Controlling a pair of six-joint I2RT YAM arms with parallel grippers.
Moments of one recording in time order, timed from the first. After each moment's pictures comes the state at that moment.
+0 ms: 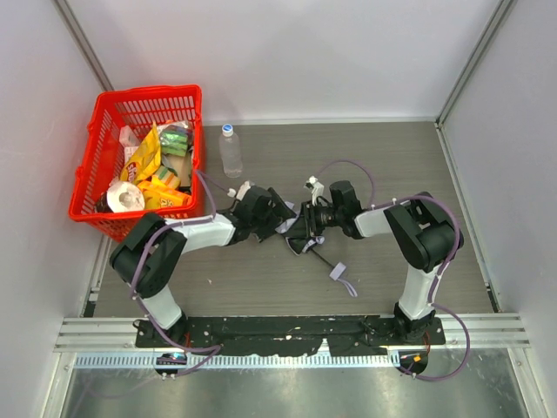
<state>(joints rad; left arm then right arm) -0.69 1.70 0.86 0.08 -0.07 -1.21 0.46 1.86 0.77 0.45 -0.81 0.34</state>
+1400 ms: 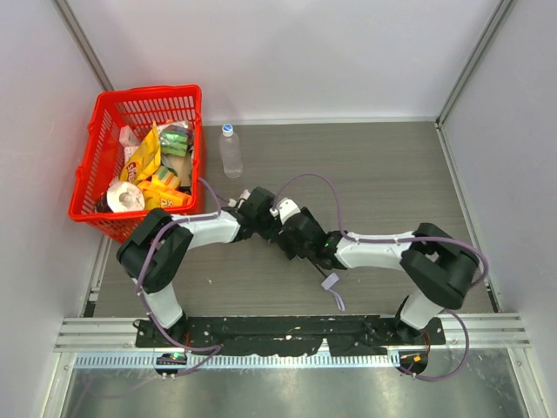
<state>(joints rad) -0.70 1.75 0.91 -0.05 -0.02 -1.44 0.96 1.58 0.78 0.06 0.37 0.07</state>
